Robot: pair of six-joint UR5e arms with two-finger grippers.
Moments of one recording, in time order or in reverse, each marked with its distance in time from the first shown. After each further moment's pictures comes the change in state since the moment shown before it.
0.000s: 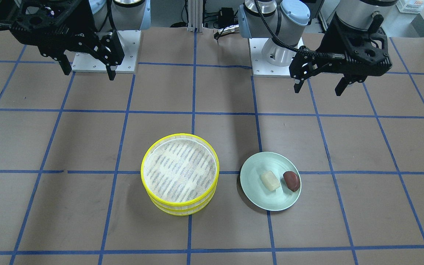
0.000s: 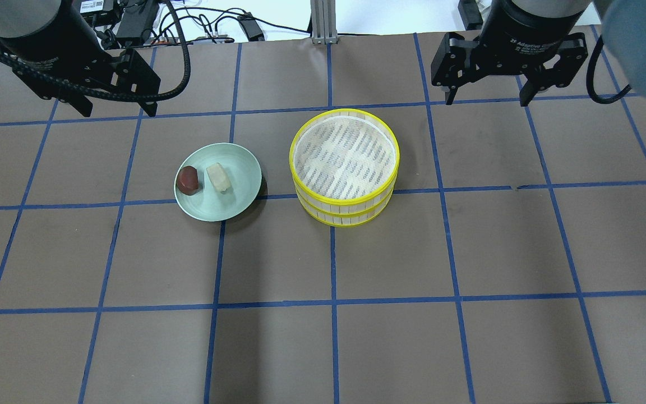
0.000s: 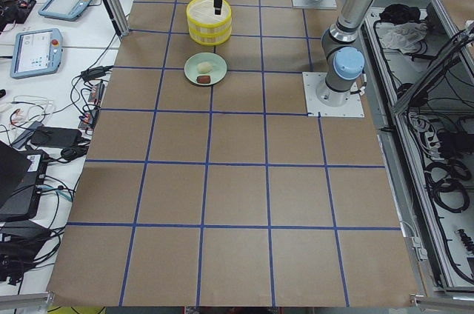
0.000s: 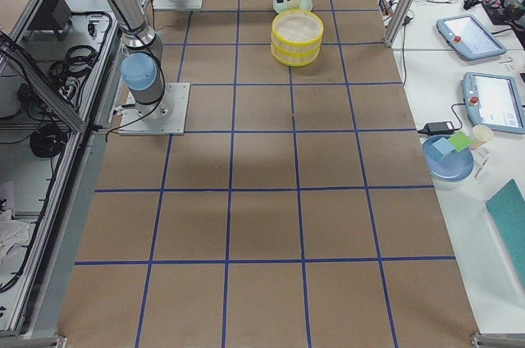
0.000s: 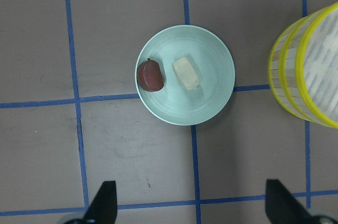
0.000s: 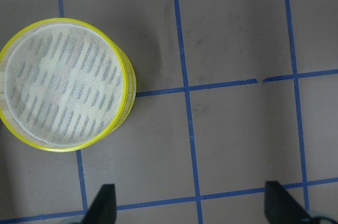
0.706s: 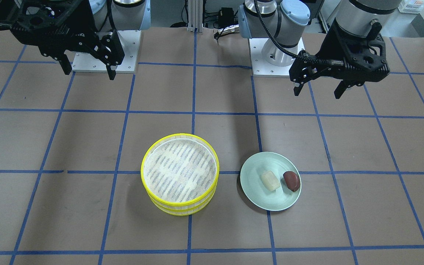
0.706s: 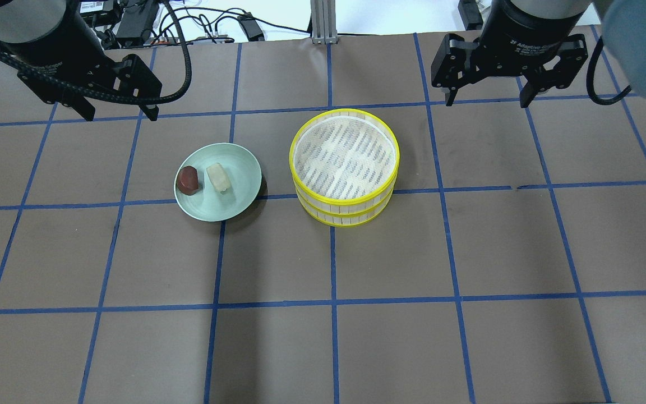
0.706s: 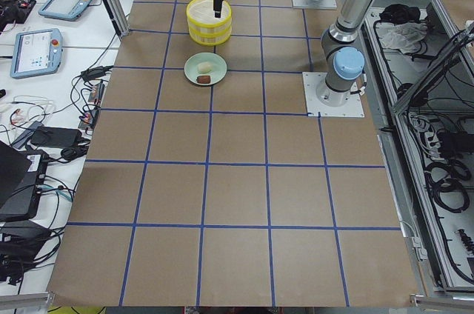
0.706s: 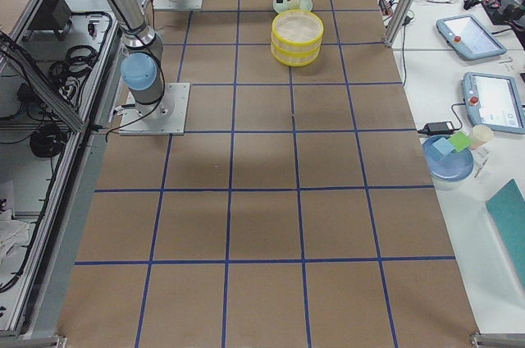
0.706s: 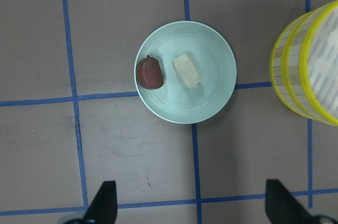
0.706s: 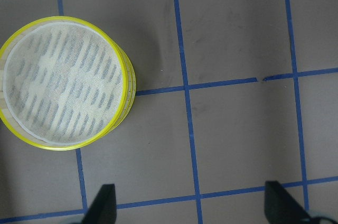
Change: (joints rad) left arm 0.007 -0.005 -0.011 0.001 0.003 0.006; right arm 0.000 -0.001 0.001 0.006 -0.001 0.000
